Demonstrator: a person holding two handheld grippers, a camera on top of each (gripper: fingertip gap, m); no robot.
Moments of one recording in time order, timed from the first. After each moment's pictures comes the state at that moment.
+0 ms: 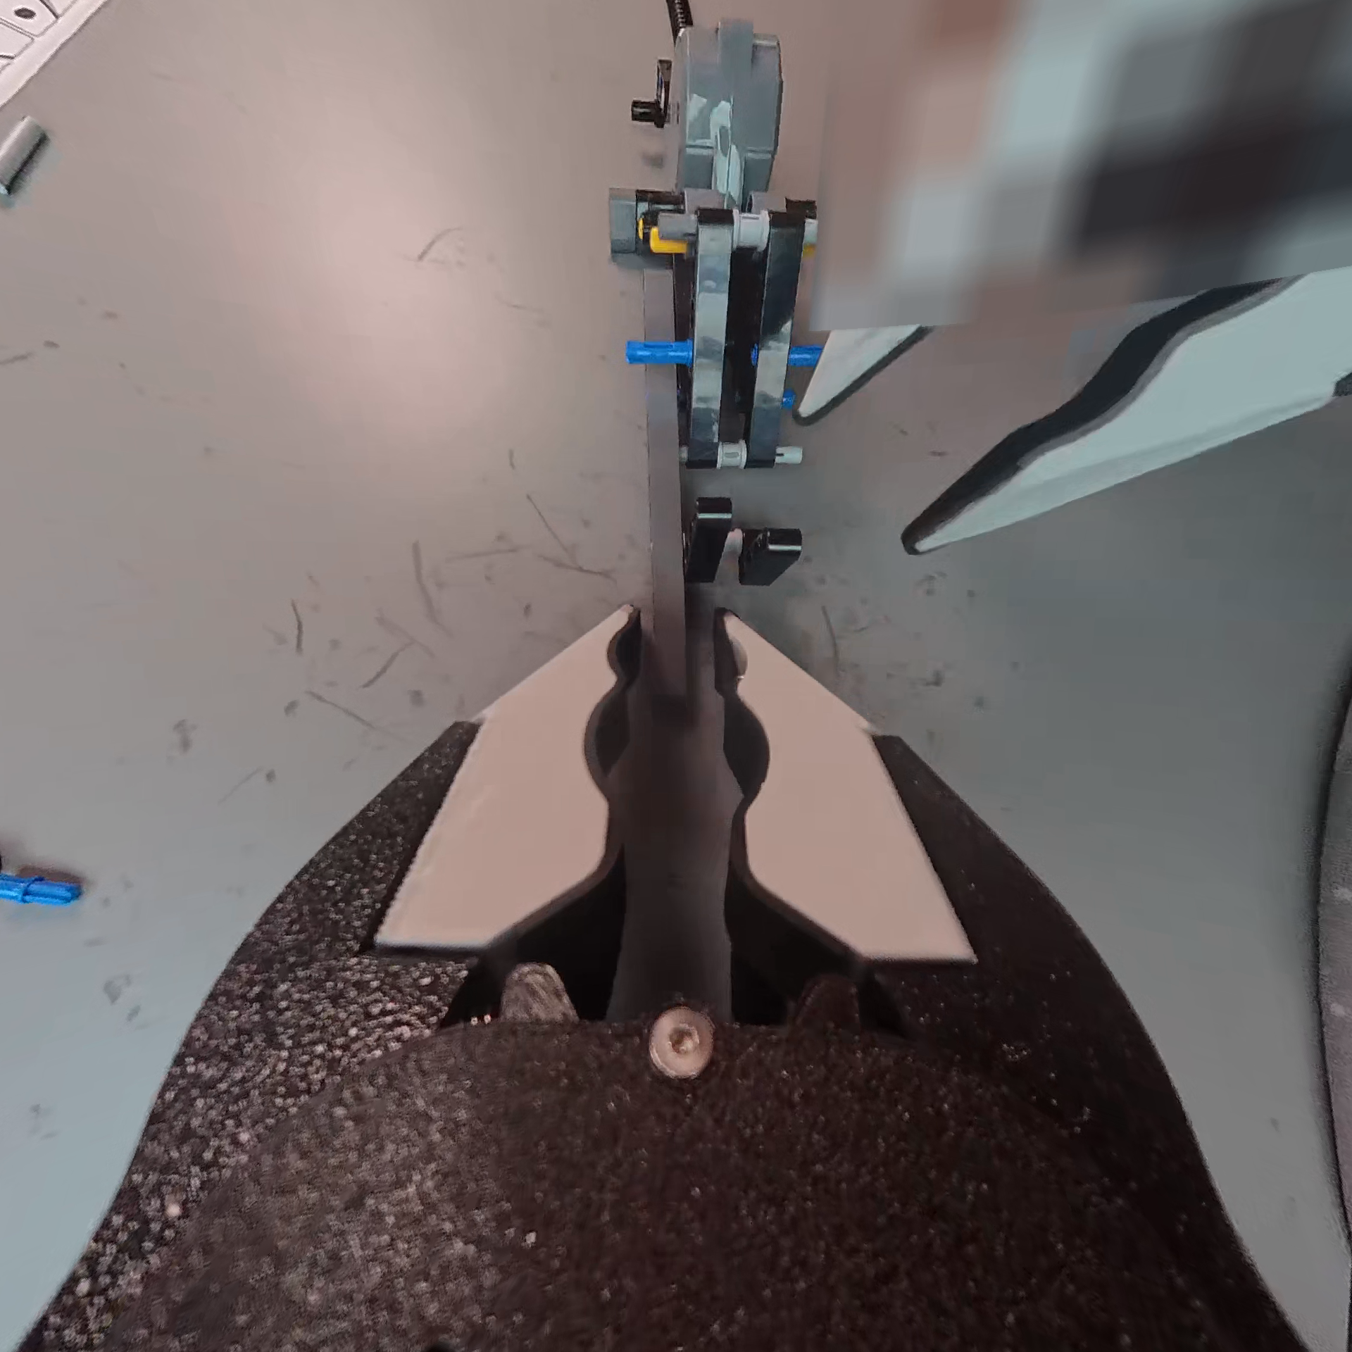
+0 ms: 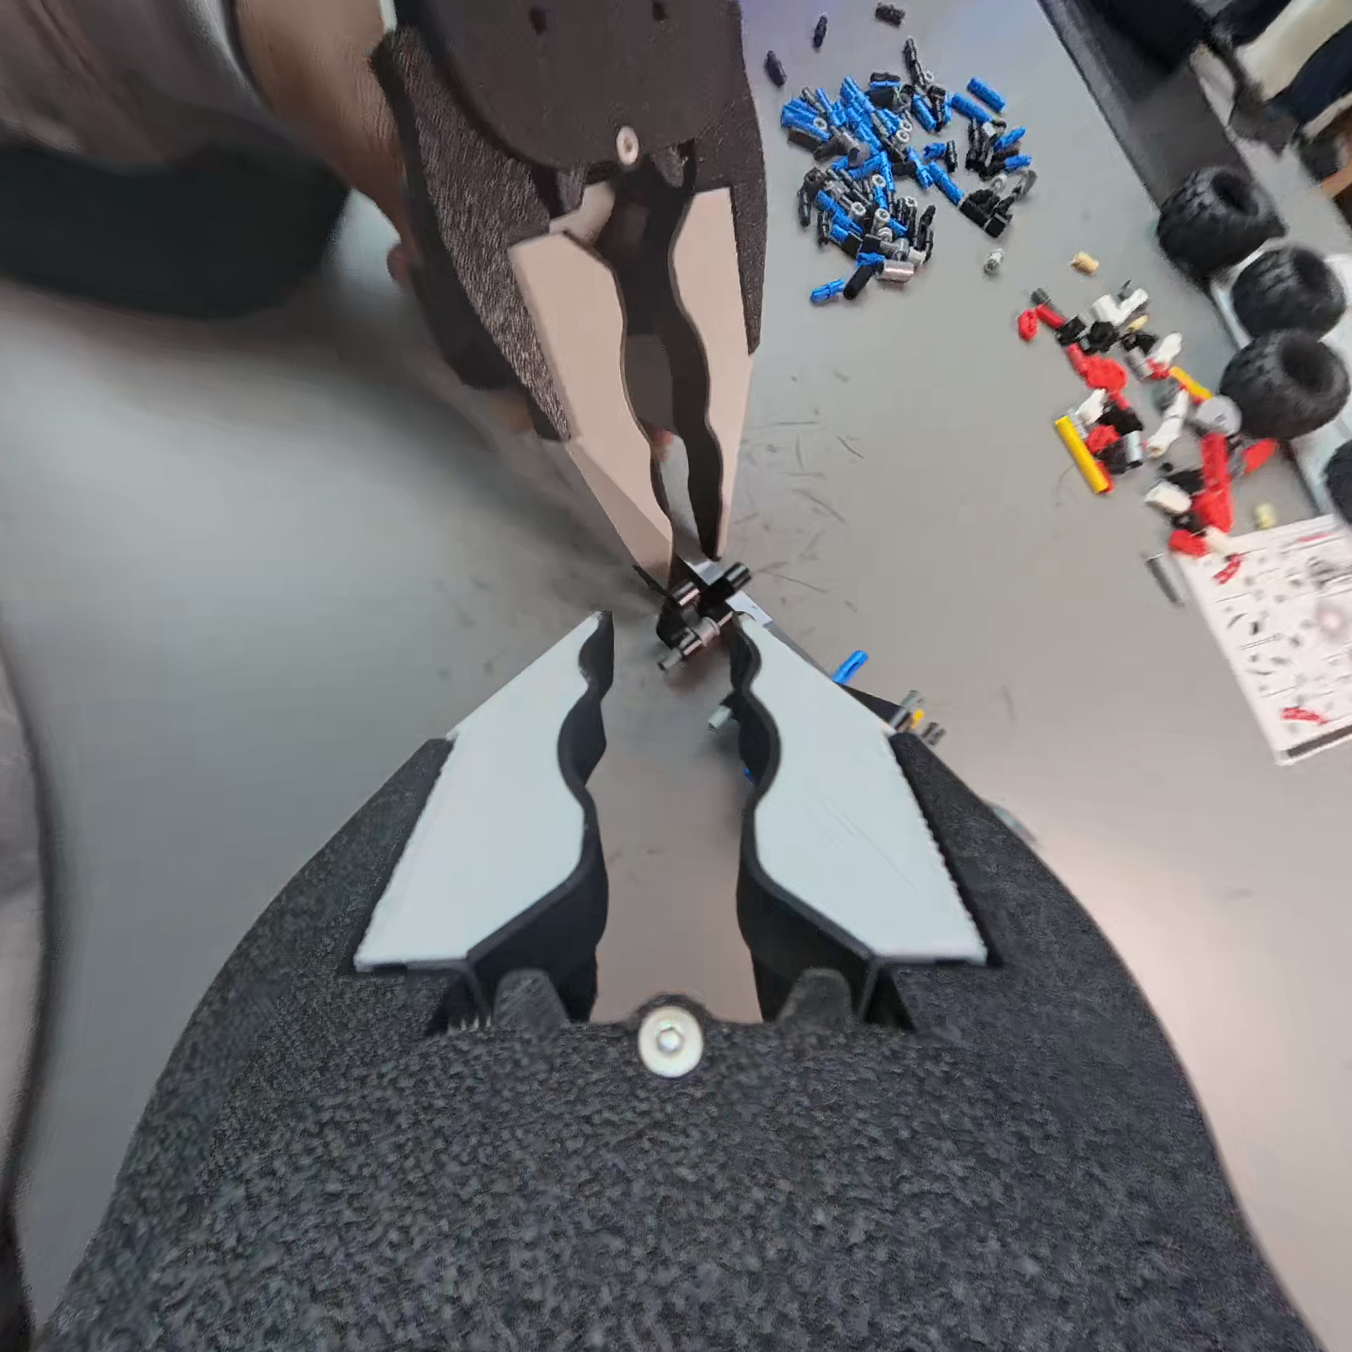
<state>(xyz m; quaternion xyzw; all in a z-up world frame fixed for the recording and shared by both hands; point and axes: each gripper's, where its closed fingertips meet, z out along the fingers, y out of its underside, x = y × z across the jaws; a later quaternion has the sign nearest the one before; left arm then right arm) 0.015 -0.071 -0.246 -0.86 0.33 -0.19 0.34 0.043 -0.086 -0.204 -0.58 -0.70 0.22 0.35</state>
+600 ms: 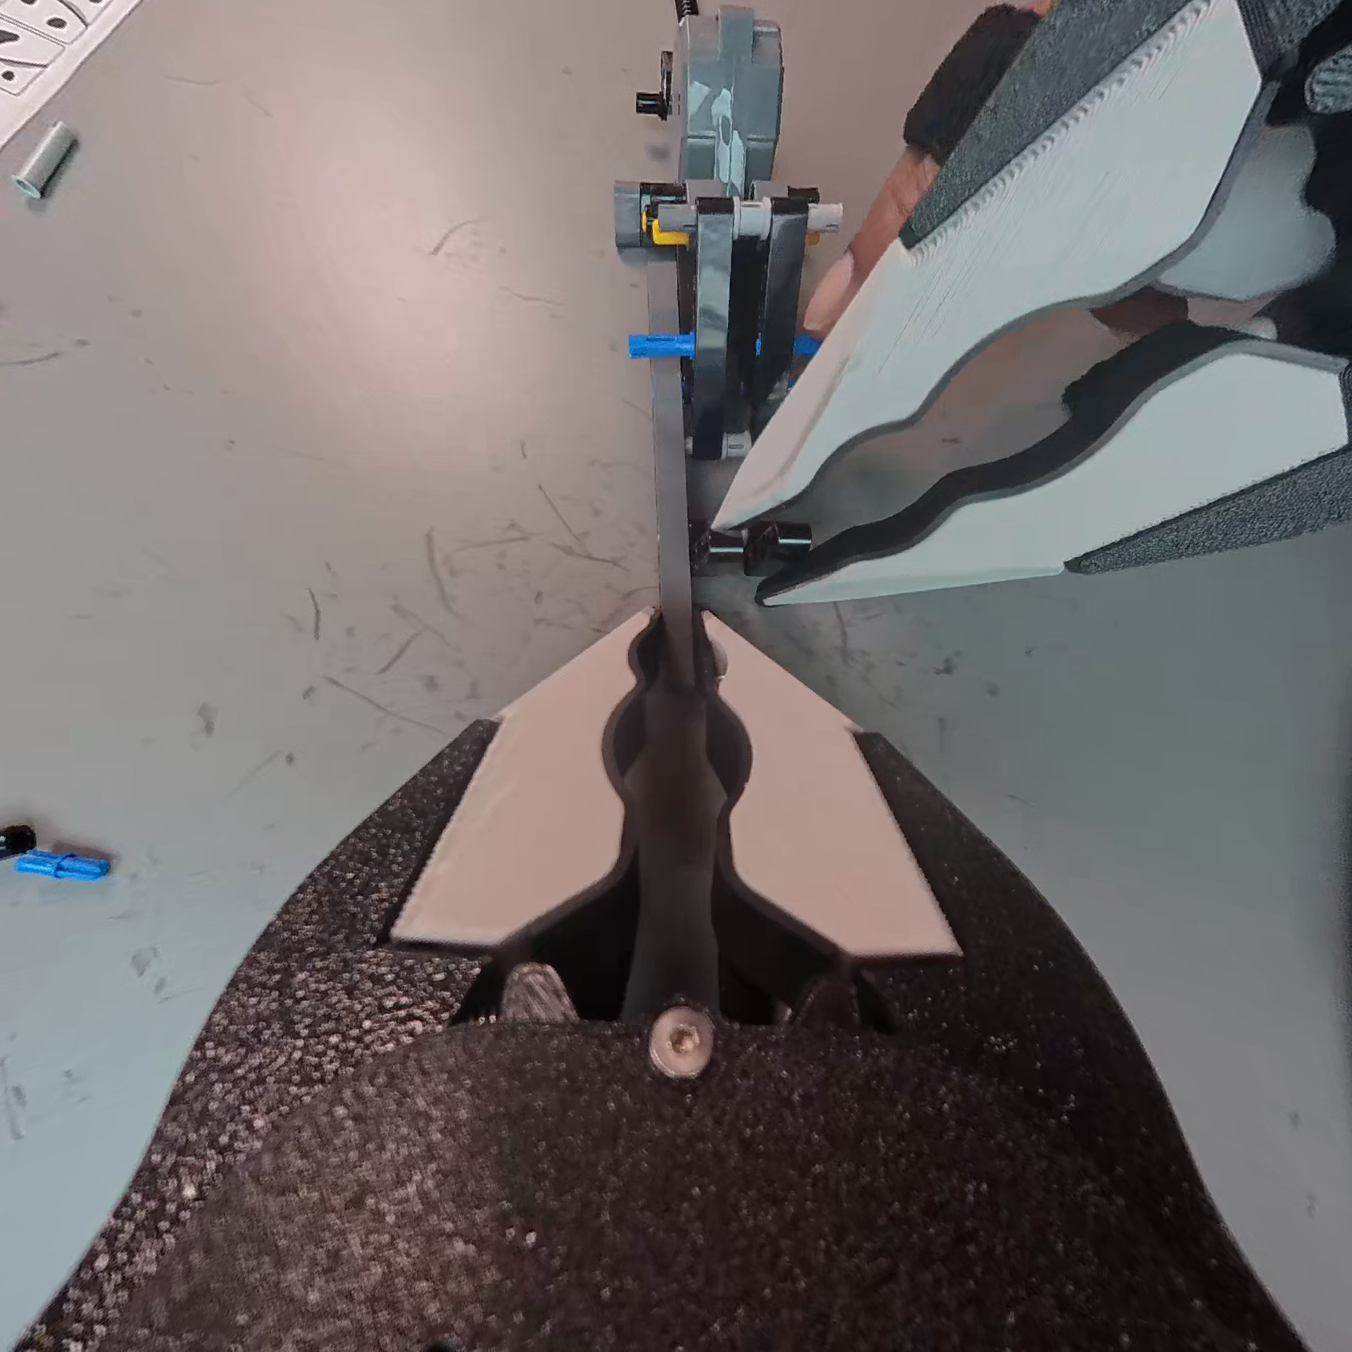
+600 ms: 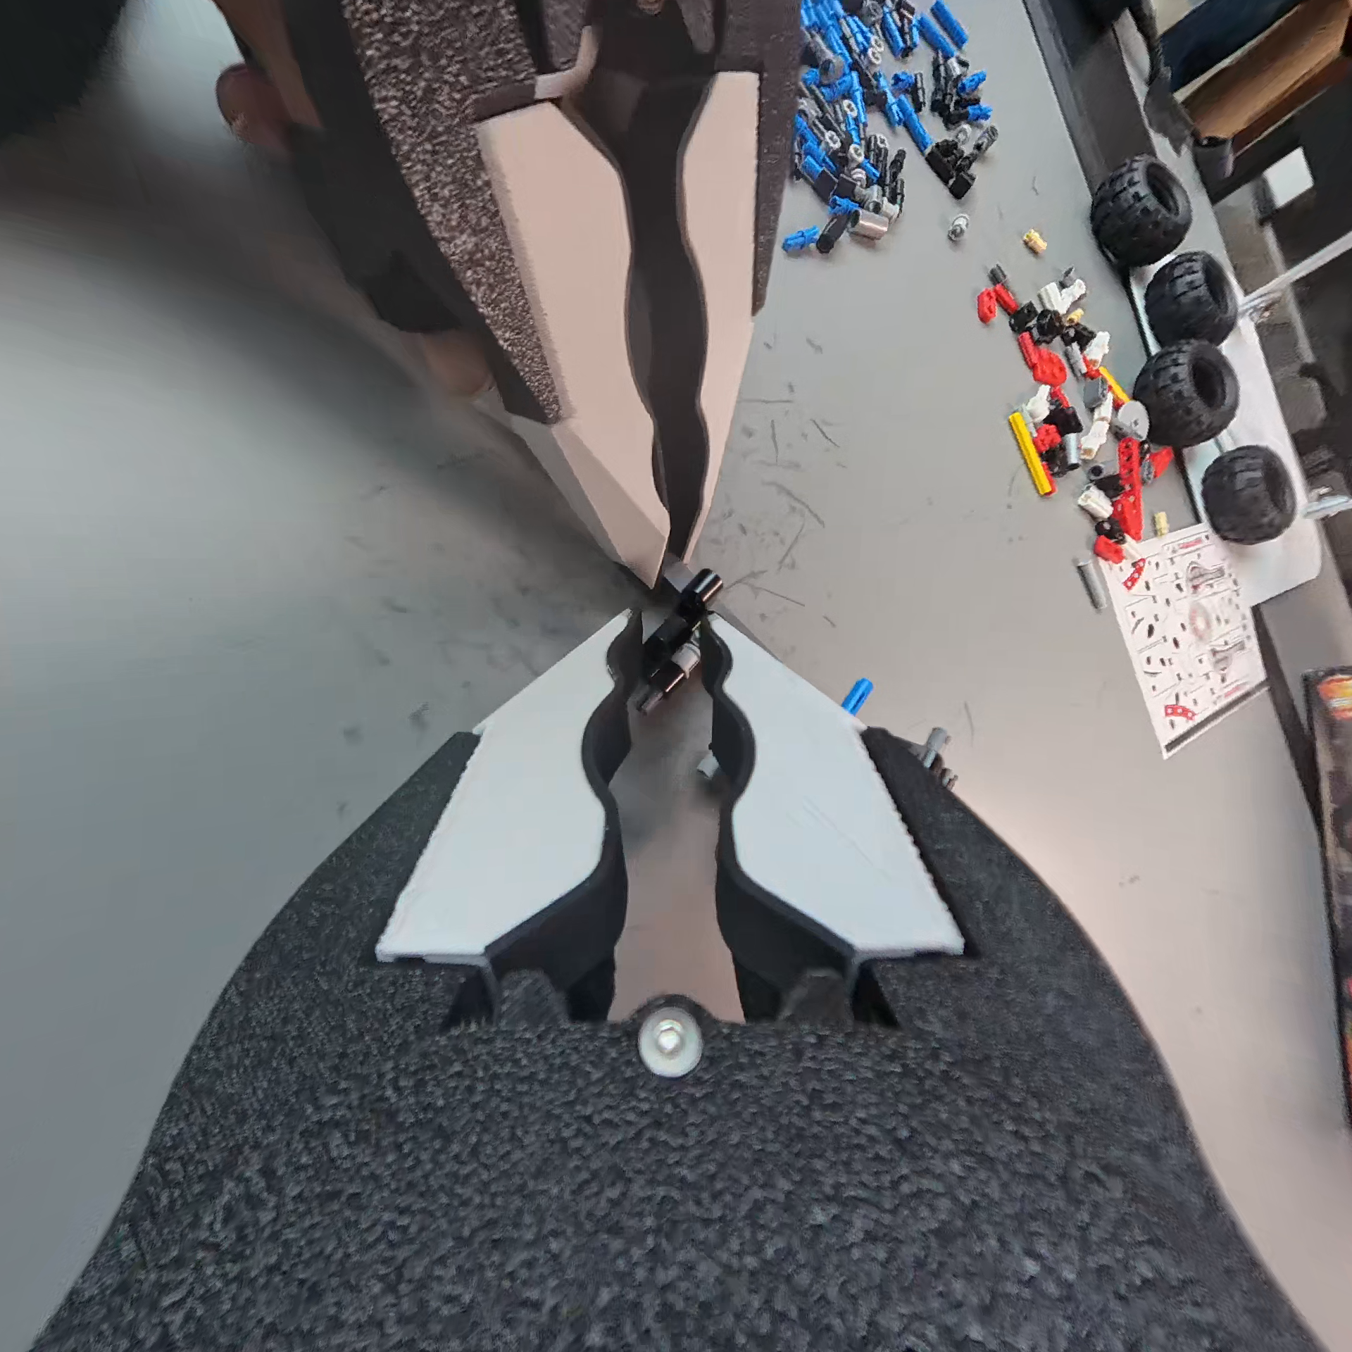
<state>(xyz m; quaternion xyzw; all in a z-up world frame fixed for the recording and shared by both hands) 0.012 -0.072 -0.246 -0.86 0.33 -0.18 0.34 0.022 -0.074 -0.232 -0.57 -0.71 0.11 0.40</state>
